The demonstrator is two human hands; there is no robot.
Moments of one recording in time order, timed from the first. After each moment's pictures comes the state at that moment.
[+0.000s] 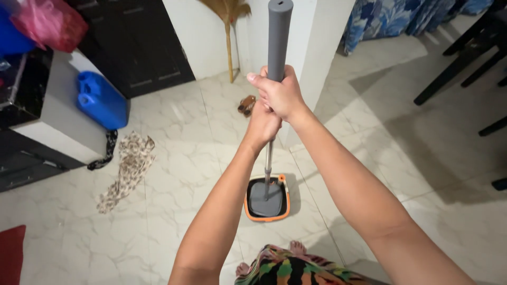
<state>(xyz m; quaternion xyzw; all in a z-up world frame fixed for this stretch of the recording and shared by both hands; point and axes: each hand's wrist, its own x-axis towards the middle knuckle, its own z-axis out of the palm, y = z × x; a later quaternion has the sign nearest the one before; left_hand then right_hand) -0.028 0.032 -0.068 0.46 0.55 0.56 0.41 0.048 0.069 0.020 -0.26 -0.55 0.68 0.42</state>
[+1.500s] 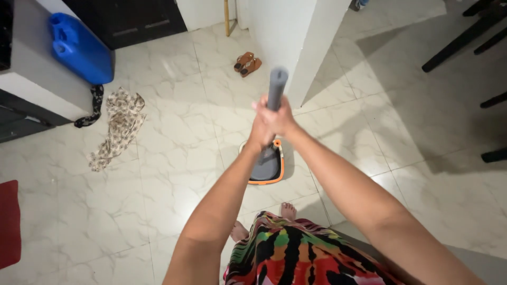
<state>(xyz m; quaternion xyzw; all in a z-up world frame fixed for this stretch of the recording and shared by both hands) -0.015 -0.005 -0.250 0.52 0.51 0.61 0.32 0.060 0.045 -0.198 -0.29 -0.60 0.63 0.39</state>
